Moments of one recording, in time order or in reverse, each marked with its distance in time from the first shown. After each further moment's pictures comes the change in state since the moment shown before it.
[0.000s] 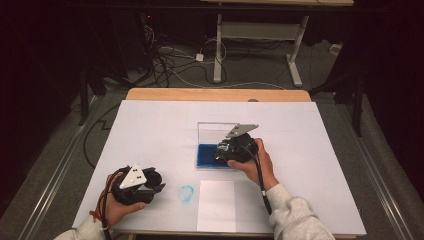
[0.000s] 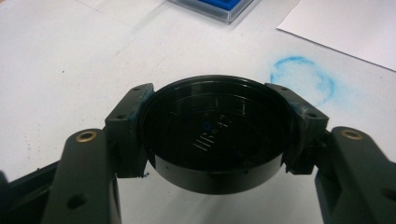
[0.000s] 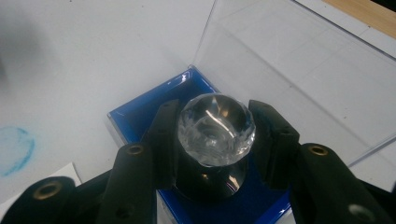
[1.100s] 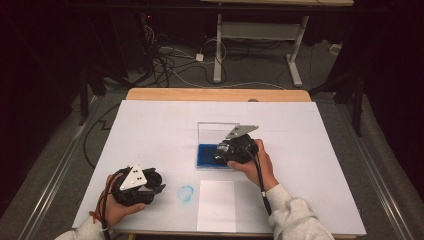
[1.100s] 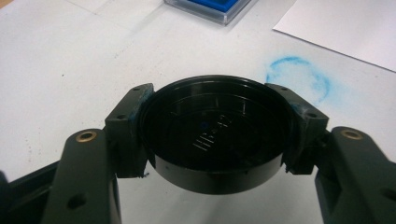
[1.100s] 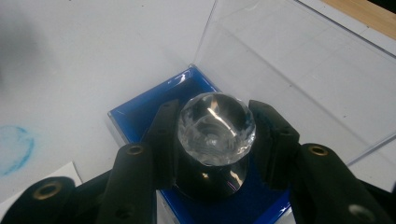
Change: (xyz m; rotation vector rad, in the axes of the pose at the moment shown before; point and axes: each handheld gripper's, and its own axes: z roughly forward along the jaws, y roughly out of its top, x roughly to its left) left arm -0.003 0.001 -0.002 -0.004 0.006 0.013; right arm 0.002 -0.001 -0.001 -0.002 -0.008 -0.002
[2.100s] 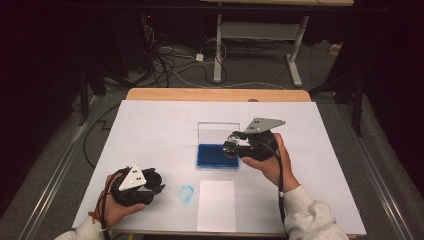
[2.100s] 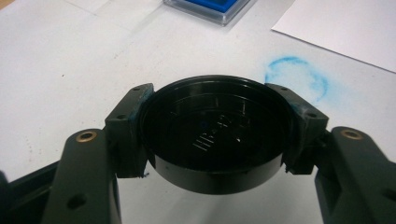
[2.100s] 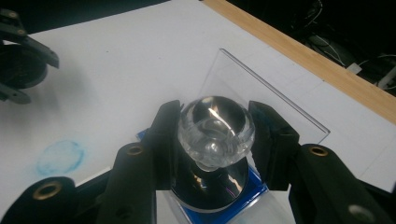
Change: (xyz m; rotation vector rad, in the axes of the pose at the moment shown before) left arm 0.000 0.000 0.000 0.003 -0.010 0.005; right arm -0.003 0.014 -0.073 -0.144 0.023 -0.040
